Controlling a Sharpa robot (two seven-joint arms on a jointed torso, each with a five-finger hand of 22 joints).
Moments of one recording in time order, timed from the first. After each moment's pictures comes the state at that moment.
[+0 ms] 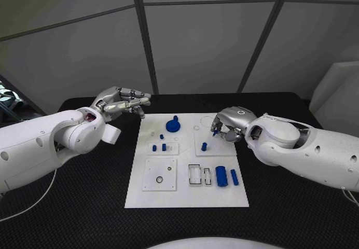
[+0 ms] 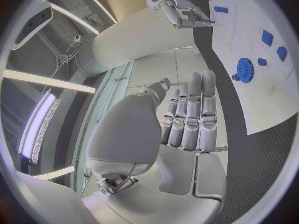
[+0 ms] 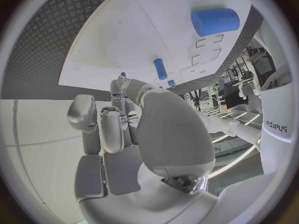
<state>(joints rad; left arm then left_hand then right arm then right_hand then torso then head) 1.22 -0.89 0.02 1.43 -0.22 -0.12 0.26 1.41 -0.13 0.35 0.09 0.14 0.99 0.20 0.11 0.07 1.05 0.13 0.24 0.07 1.13 0.05 0.74 0.33 0.19 1.11 0.14 0.40 0.92 1.14 -0.88 0.01 1.60 -1.80 -0.24 -0.25 1.43 -0.12 0.53 -0.02 0.17 1.15 0.14 0.10 0.10 1.25 0.06 0.16 0.12 1.46 -0.01 1.41 1.31 0.12 1.27 0.09 1.28 1.12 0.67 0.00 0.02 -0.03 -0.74</state>
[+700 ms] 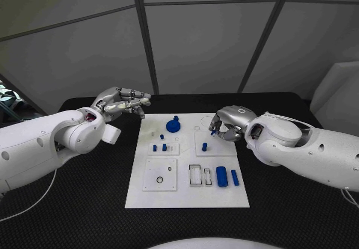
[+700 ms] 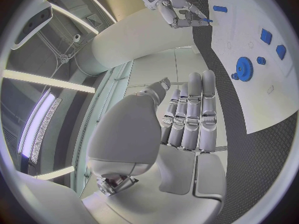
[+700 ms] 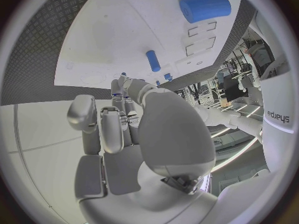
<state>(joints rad) 1.22 -0.89 0.02 1.43 -0.22 -0.12 0.26 1.41 -0.13 0.34 0.08 0.14 0.99 0.20 0.11 0.07 1.05 0.13 0.24 0.07 1.13 0.05 0.74 0.32 0.19 1.11 0.14 0.39 0.91 1.14 -0.88 0.03 1.64 -1.73 -0.24 -0.26 1.42 -0.12 0.52 -0.02 0.17 1.14 0.14 0.09 0.10 1.25 0.06 0.15 0.12 1.46 -0.01 1.41 1.31 0.12 1.27 0.09 1.29 1.12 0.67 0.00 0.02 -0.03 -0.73</state>
